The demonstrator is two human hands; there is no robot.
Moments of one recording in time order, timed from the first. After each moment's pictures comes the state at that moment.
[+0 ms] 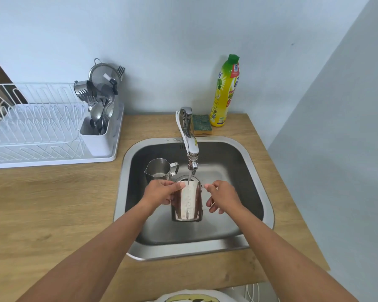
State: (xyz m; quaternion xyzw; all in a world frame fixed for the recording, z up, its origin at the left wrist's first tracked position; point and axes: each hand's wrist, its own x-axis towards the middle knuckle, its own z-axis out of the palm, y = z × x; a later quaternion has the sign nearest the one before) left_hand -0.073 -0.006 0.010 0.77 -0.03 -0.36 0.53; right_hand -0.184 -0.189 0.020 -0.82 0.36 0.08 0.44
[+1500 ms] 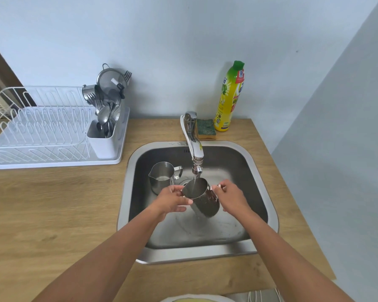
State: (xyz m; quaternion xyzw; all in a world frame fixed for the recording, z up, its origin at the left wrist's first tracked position) left_hand -0.083 -0.016 0.004 0.68 0.00 -0.44 0.59; right_hand -0.185 -0.197 0.027 -0.84 0.36 0.02 0.40
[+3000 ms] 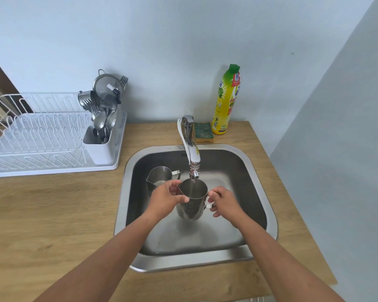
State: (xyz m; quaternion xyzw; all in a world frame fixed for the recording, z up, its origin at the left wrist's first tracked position) left_hand -0.080 -0.016 0.021 0.82 -0.12 -0.26 0.49; right_hand -0.181 -0.195 0.011 -0.75 0.34 0.03 0.57
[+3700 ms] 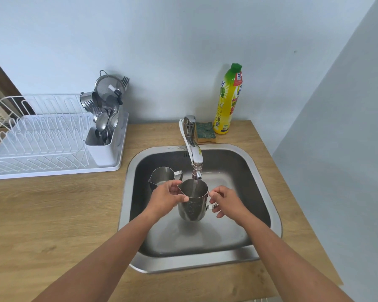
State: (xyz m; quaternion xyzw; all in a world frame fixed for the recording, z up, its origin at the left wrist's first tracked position) left_hand -0.069 -0.013 0.016 0.81 -0.12 -0.28 0.50; right_hand -0.179 -0.200 0.014 -0.77 0.31 0.05 0.56
